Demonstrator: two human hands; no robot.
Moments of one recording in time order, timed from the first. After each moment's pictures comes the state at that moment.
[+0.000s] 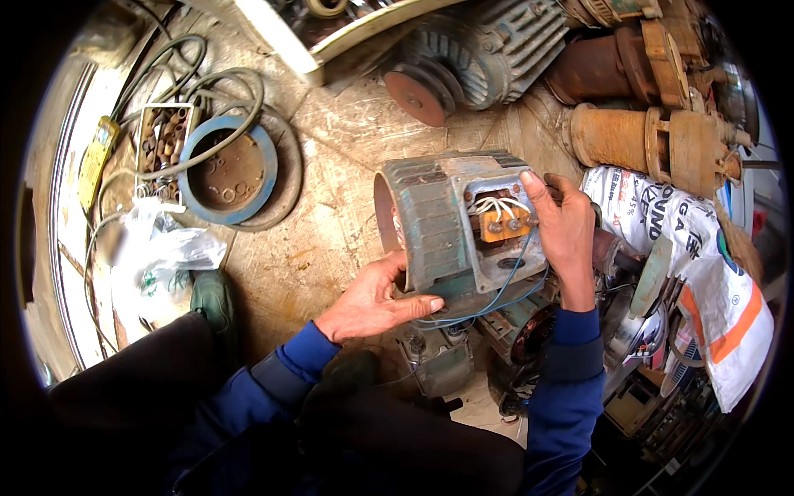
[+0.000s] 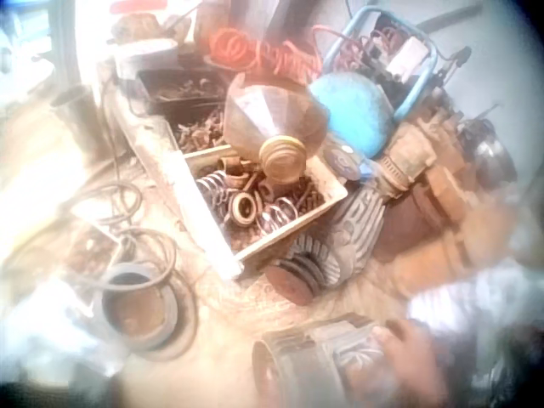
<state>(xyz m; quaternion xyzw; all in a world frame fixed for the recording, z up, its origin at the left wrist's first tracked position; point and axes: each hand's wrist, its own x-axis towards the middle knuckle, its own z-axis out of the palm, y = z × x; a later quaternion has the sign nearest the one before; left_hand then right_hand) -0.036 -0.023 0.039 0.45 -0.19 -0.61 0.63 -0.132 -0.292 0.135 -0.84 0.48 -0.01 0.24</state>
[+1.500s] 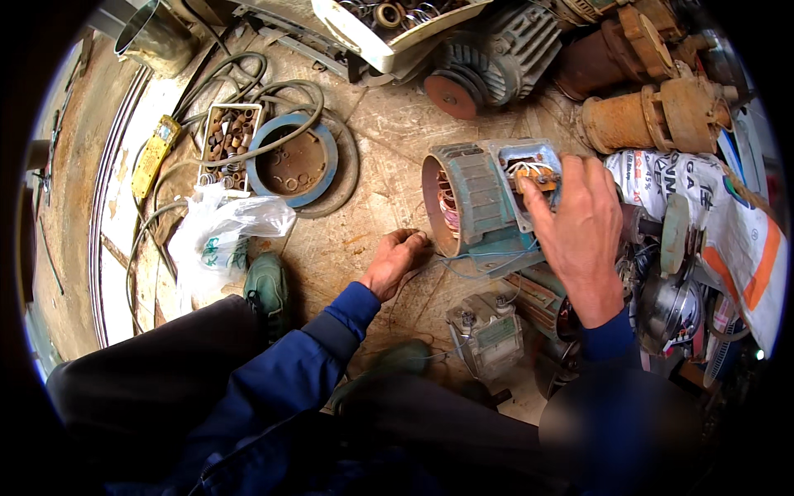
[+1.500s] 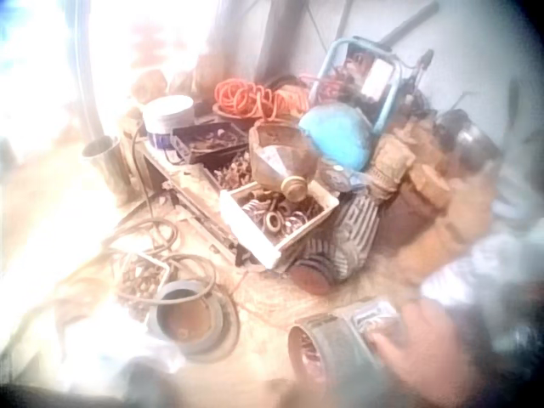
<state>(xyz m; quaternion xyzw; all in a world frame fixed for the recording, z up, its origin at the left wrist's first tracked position) -0.047 0.012 -0.058 0.49 0.07 -0.64 0.59 -0.111 -0.182 0.200 -0.95 0.29 -0.05 -0.06</state>
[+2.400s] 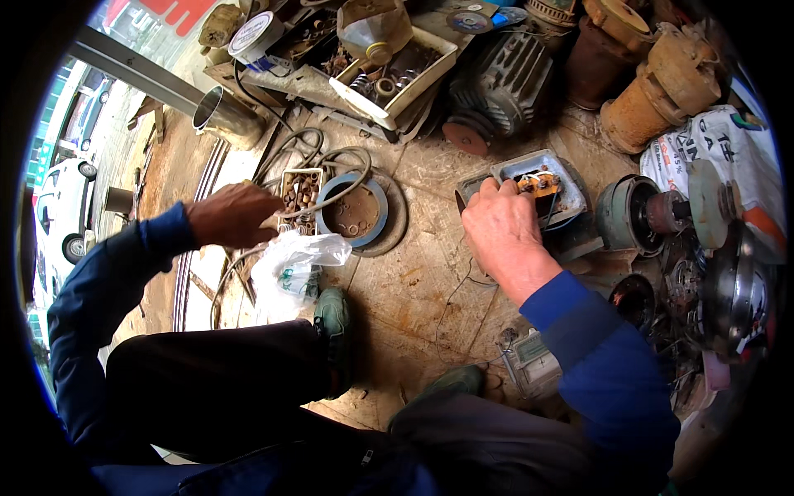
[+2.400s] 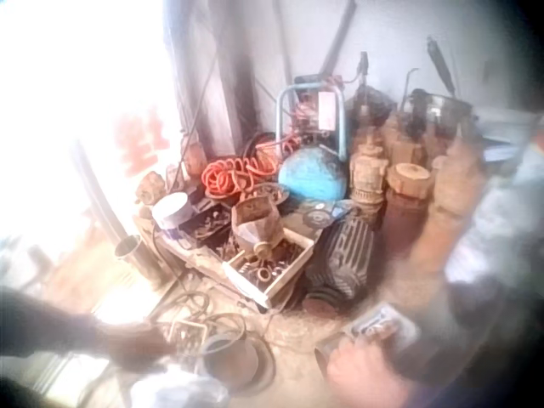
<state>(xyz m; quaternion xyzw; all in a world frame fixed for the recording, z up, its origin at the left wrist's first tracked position) 0.234 0.079 0.245 0.68 -0.63 -0.29 -0.25 -0.086 -0.139 0.159 -0.97 0.19 0.09 -0.12</state>
